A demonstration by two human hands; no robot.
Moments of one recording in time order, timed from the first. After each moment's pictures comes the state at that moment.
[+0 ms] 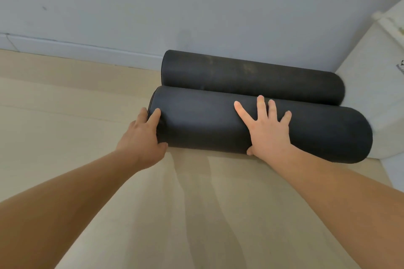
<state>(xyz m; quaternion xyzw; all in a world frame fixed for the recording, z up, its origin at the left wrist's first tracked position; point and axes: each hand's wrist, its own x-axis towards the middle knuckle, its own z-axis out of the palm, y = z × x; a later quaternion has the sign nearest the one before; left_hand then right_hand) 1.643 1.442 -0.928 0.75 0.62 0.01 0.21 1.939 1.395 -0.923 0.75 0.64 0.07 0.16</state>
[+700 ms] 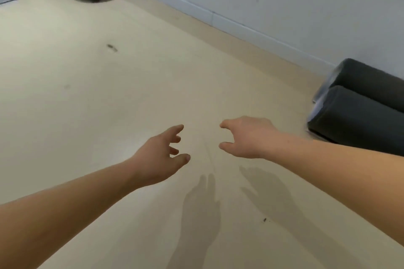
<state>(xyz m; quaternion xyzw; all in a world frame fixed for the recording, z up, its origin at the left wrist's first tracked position) 1.274 1.153 -0.874 0.52 0.74 0.20 0.37 1.478 1.283 -0.841 0.43 0.87 -0.11 0.20</state>
